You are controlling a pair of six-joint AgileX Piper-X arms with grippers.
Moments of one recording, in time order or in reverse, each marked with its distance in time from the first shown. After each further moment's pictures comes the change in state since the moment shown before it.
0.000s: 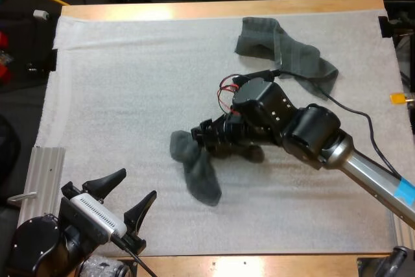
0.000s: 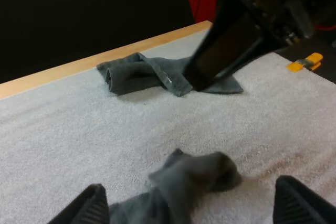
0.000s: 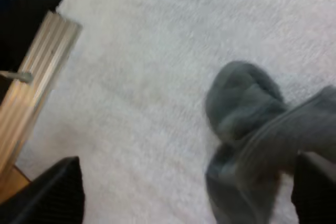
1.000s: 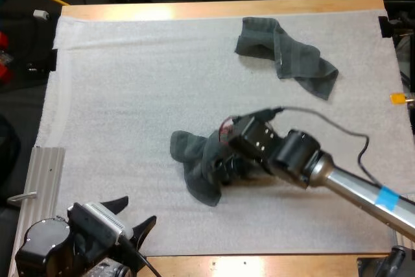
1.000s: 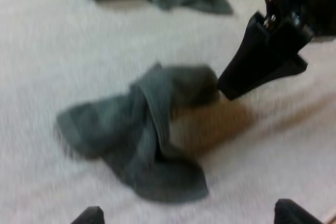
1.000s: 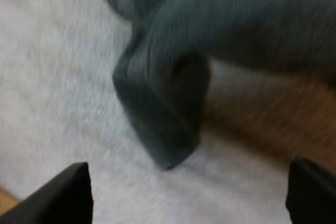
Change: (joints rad) left arm 0.000 0.000 -0.005 0.321 0.003 -0.002; right arm 0.101 0.013 0.254 -0.003 0.062 0.087
